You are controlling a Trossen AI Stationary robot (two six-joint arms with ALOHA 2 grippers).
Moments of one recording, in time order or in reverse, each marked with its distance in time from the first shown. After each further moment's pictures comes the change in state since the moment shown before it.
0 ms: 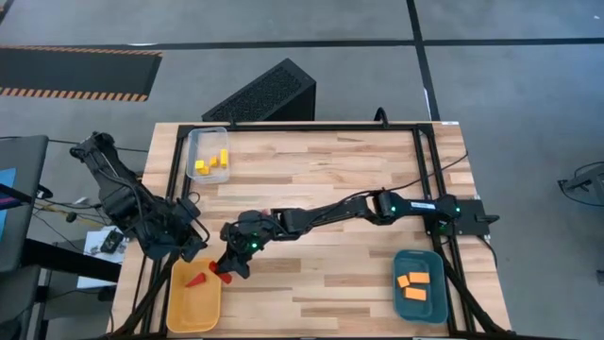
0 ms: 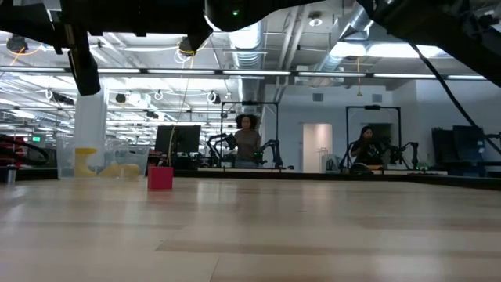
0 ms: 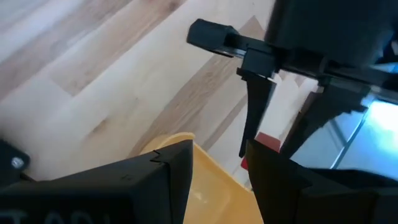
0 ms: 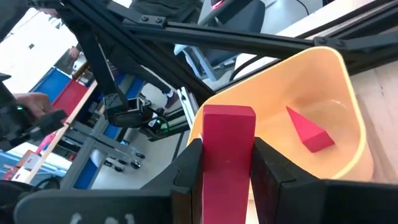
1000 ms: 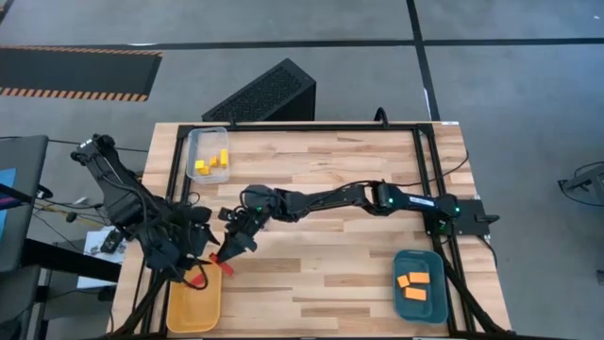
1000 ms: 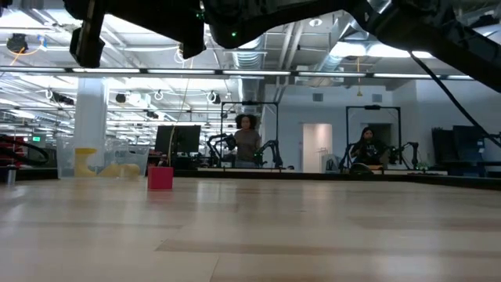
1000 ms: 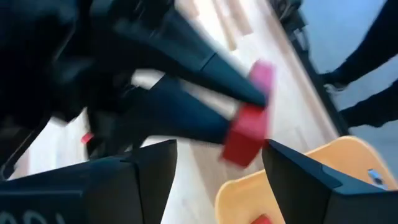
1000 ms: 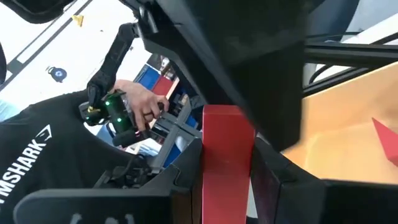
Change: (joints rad) left arm 0.001 0.083 0.031 0.182 -0.049 1.212; right arm -0.097 -0.001 0.000 0.281 -0.373 0.273
